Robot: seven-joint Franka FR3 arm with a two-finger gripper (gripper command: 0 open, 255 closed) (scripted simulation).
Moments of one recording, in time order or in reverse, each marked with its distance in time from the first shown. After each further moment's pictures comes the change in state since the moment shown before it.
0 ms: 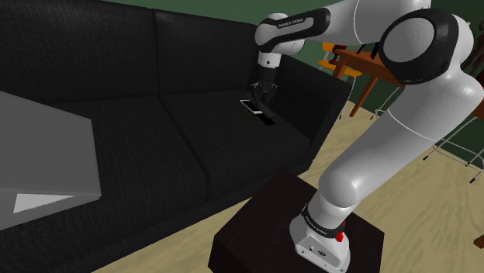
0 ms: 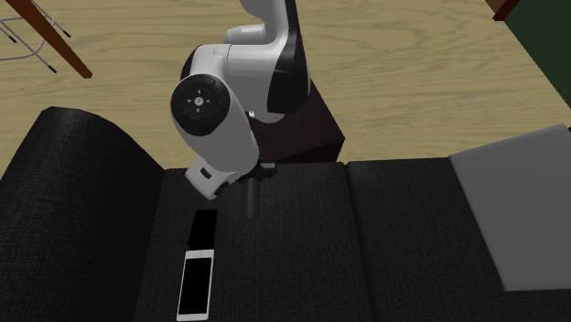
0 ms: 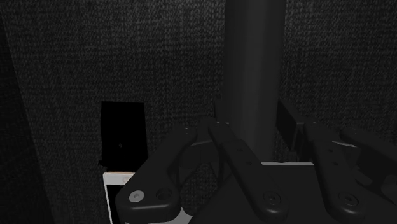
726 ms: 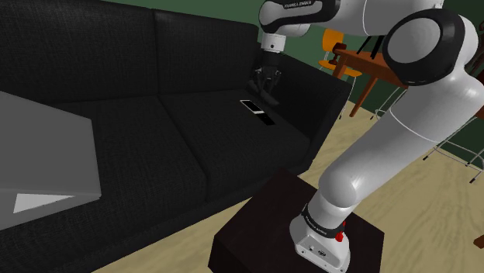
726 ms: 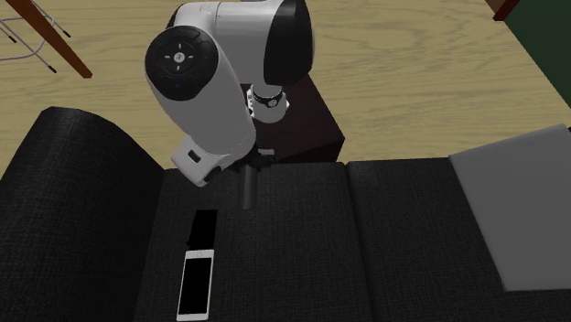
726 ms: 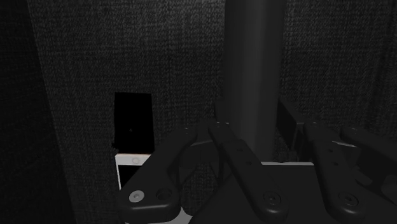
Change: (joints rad) arm 0.002 -0.021 0.004 0.128 -0.002 -0.148 0.007
